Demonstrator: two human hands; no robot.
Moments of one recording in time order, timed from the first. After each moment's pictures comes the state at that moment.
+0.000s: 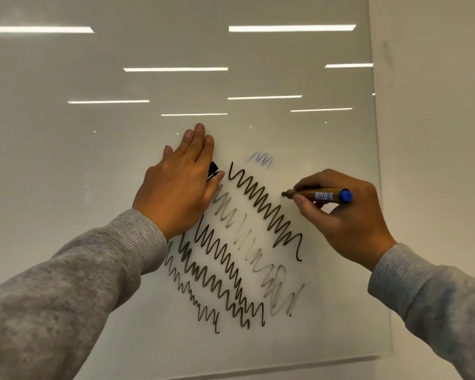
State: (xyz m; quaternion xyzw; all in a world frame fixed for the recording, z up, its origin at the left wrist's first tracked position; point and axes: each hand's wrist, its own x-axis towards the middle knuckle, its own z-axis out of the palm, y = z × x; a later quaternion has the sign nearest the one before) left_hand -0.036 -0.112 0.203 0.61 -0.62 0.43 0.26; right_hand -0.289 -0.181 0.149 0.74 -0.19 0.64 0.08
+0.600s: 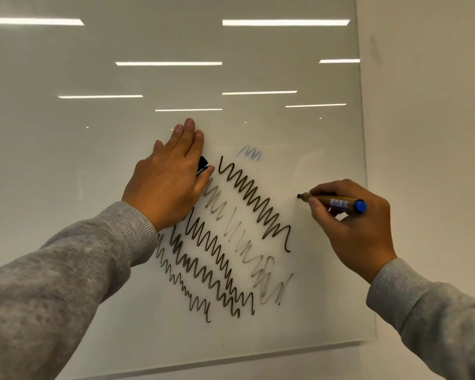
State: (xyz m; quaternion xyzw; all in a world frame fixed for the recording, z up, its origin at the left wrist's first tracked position) left_hand -0.038 -0.110 0.202 0.61 -0.62 0.43 0.25; right_hand -0.308 -0.179 0.115 0.68 -0.23 0.69 0.03
